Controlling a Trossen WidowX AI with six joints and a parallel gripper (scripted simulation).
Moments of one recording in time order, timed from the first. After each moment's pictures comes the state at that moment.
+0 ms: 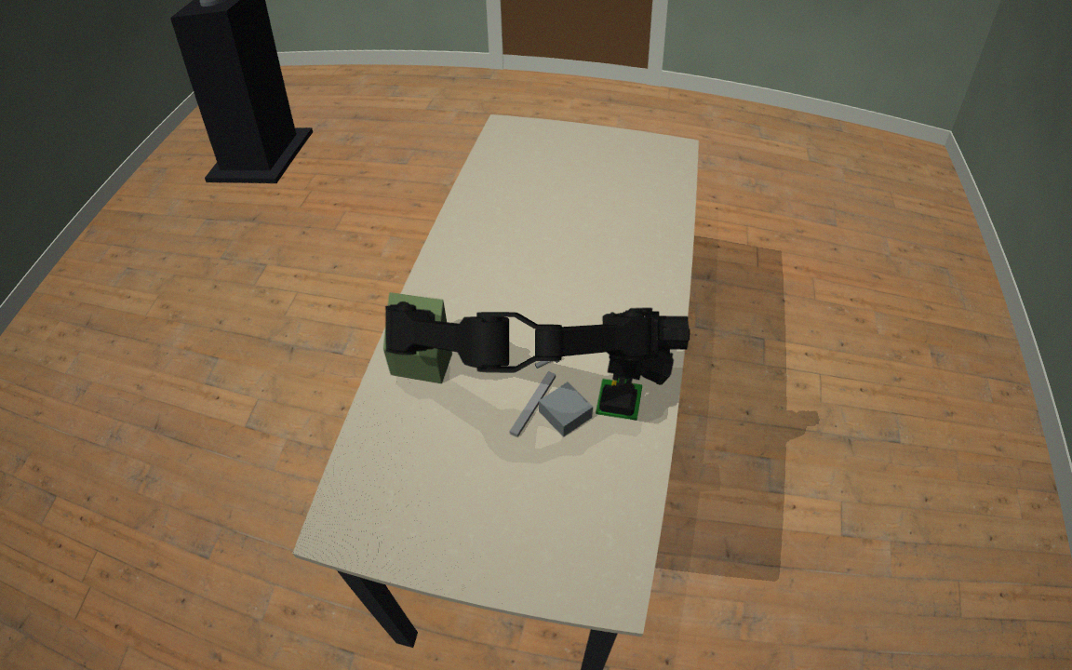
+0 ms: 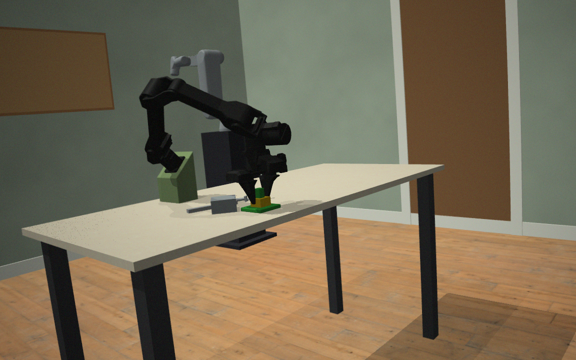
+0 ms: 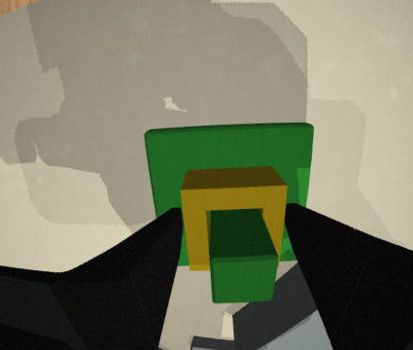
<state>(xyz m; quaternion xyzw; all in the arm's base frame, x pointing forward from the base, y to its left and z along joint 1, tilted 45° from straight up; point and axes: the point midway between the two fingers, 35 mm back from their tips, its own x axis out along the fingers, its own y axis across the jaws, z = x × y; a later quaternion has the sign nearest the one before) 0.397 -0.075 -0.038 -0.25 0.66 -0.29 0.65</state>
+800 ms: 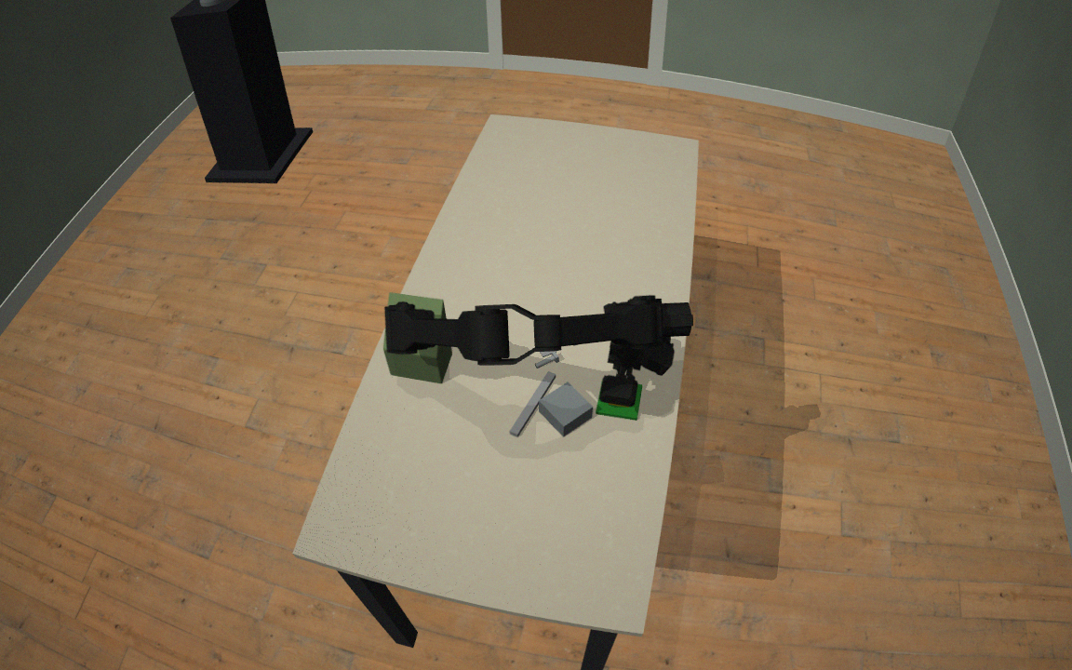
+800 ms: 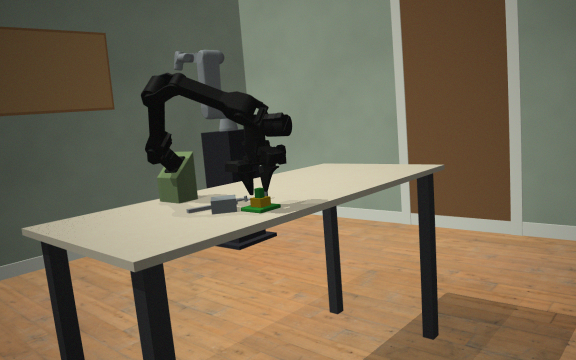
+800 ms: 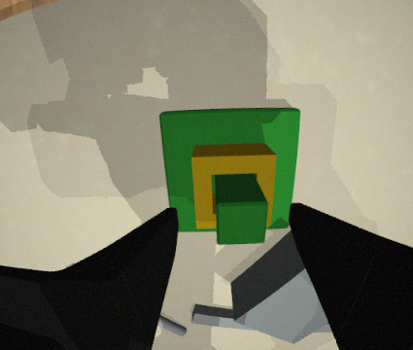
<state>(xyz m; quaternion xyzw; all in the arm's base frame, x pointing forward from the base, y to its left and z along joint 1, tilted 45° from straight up) 0.394 -0.055 -0.022 -0.25 0.67 -0.29 0.64</state>
